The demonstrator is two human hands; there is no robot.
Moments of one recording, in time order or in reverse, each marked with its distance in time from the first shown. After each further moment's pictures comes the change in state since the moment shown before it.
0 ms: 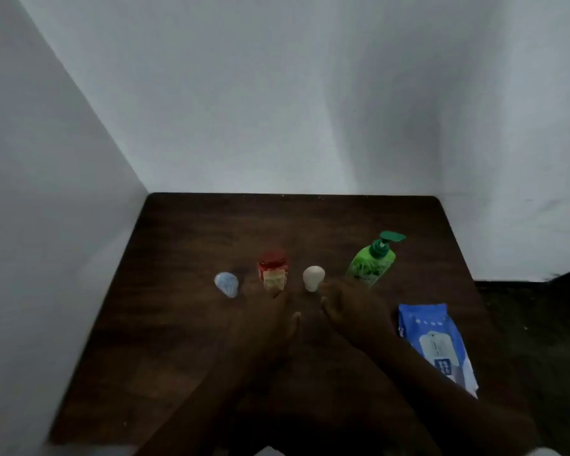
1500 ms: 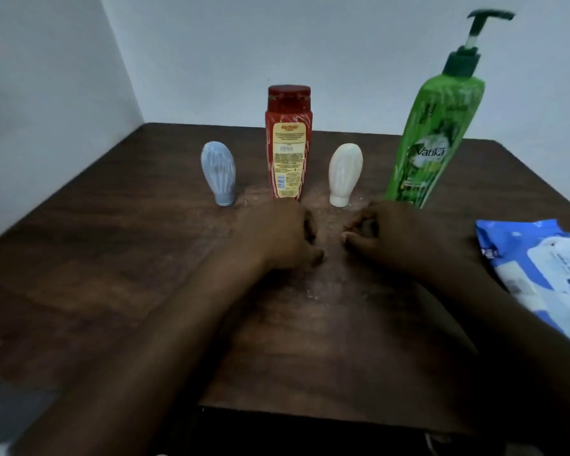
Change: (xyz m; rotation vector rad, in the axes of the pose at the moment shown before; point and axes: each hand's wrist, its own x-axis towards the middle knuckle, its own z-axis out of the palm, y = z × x) left_hand 0.058 -0.043 0.144 0.065 0.367 0.110; right_hand 0.011 0.065 0.139 -0.137 0.306 -0.137
